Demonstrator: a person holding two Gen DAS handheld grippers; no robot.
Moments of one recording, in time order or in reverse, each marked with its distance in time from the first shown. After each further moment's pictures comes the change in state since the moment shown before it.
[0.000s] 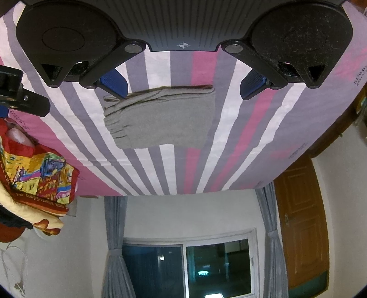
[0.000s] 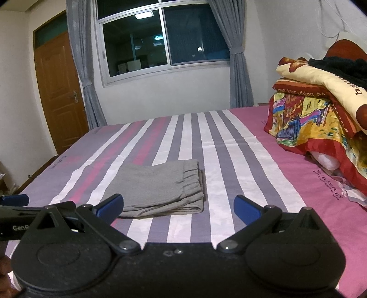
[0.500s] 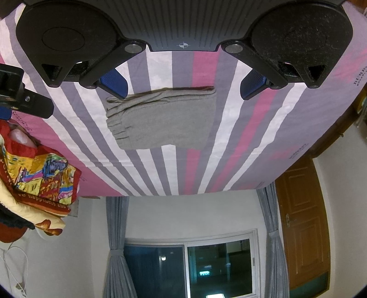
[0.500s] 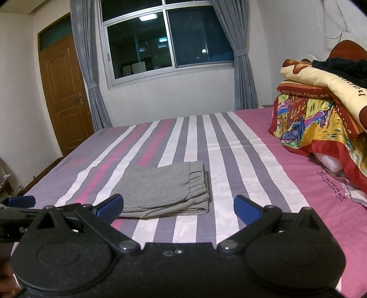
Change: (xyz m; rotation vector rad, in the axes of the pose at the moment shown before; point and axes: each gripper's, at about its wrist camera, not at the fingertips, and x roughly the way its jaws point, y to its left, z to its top) left arm -0.009 -0.003 -0.005 0.006 -0.002 -0.004; right arm -0.006 0.003 0.006 -0.003 -0.012 0.029
